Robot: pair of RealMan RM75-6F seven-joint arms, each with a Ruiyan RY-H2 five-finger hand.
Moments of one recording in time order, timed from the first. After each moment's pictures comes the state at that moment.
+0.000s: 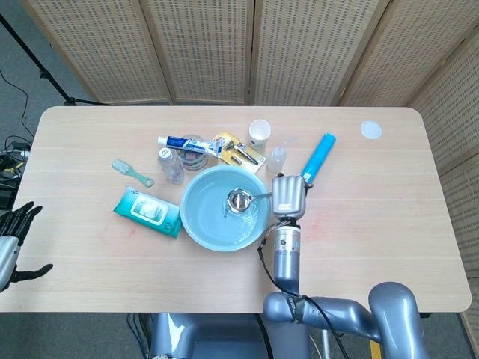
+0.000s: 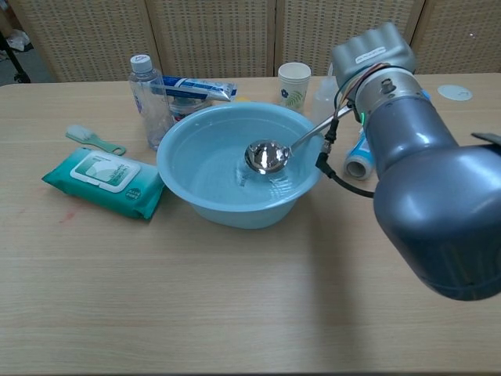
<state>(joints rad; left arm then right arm) -0.12 -0.94 -0.01 -1.78 1.46 1.37 -0.08 0.97 -1.98 0.40 -1.33 -0.64 1.55 -1.40</state>
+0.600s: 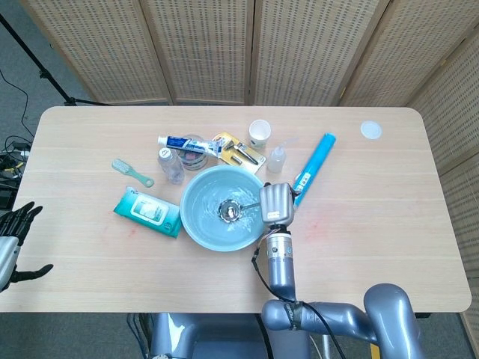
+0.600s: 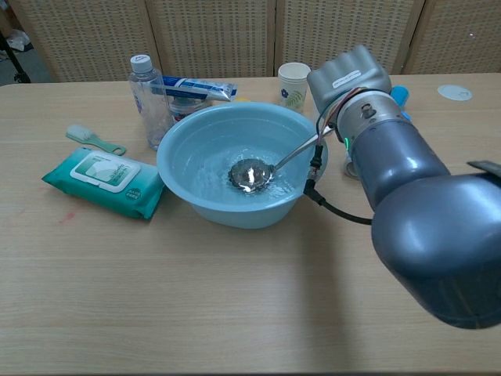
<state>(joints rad) -0.12 -0.94 -0.01 -1.78 1.46 1.36 -0.10 0.97 -2.00 0.36 -1.35 -0.65 1.49 -1.43</state>
